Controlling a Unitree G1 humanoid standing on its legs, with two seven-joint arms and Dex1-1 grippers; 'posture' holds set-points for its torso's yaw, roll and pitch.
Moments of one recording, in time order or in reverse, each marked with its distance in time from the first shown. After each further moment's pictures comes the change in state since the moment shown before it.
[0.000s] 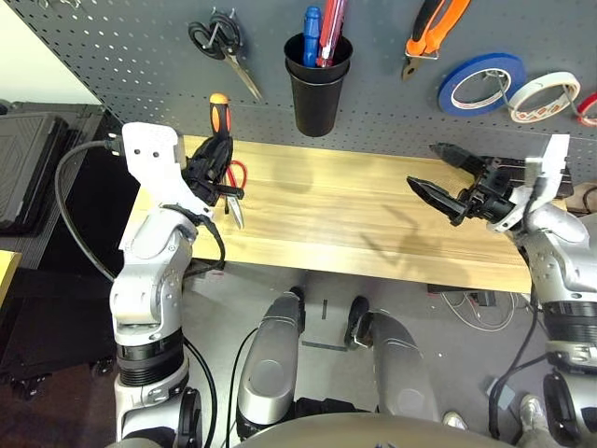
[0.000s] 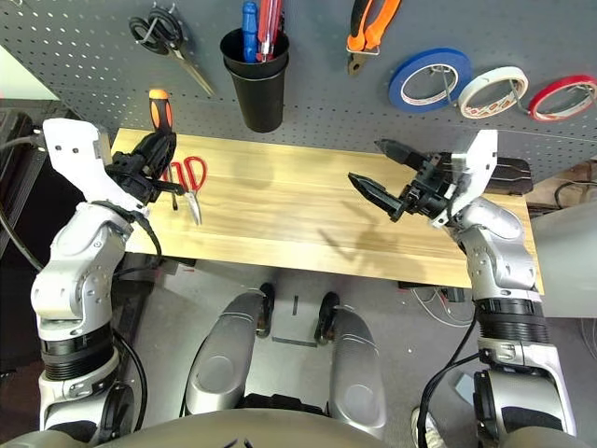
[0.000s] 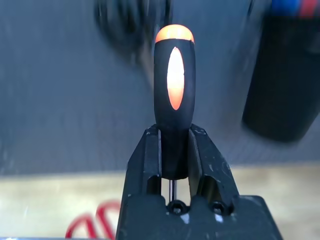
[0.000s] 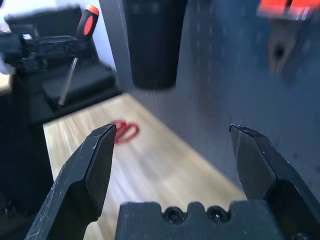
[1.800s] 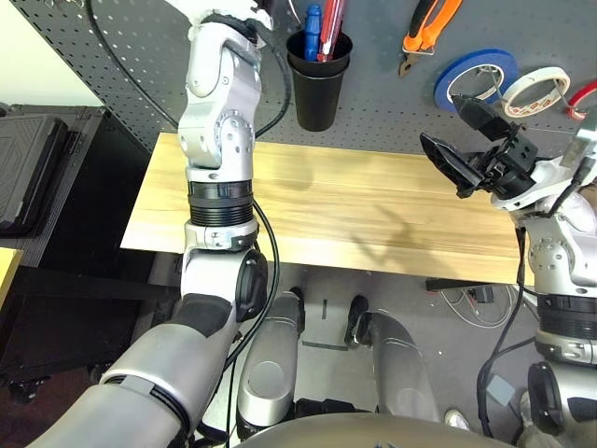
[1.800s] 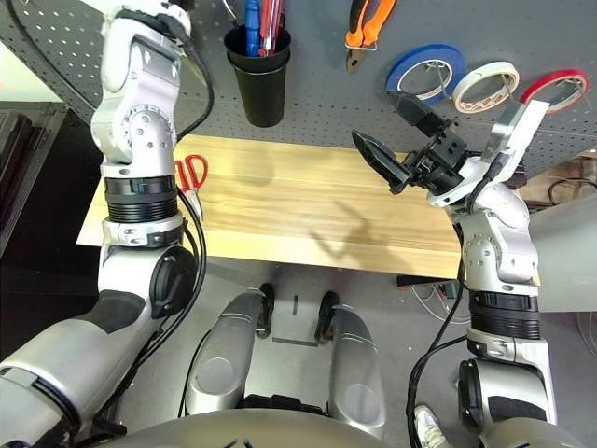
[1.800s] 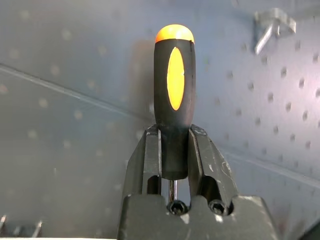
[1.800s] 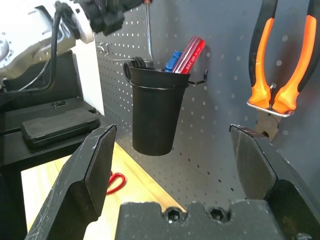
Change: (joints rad) left arm -0.688 -0.245 -0.094 0.634 -0.005 -0.420 0.243; right arm -0.043 0.064 -0.006 -0.095 -0.006 -0.044 -0.110
